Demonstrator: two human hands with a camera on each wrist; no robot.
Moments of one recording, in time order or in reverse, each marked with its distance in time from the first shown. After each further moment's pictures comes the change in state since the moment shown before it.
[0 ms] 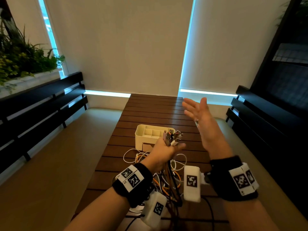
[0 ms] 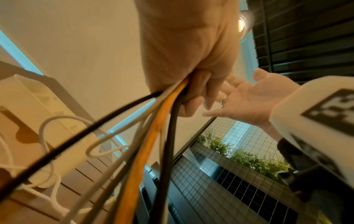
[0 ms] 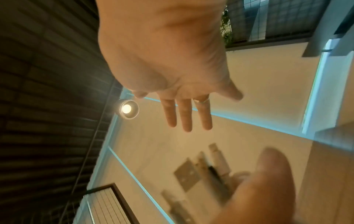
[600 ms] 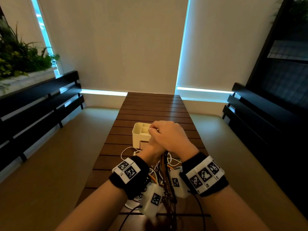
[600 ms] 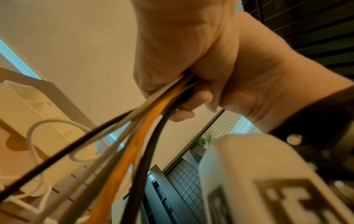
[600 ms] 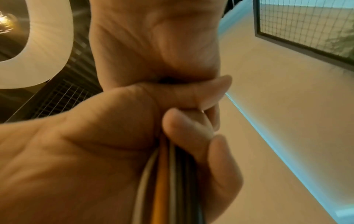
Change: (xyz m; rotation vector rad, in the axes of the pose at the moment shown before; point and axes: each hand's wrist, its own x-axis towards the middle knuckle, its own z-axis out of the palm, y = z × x) left_hand -0.004 0.010 -0.003 0.046 0.038 -0.016; right_hand -0.002 0.019 0.055 -0.969 -0.233 -0.191
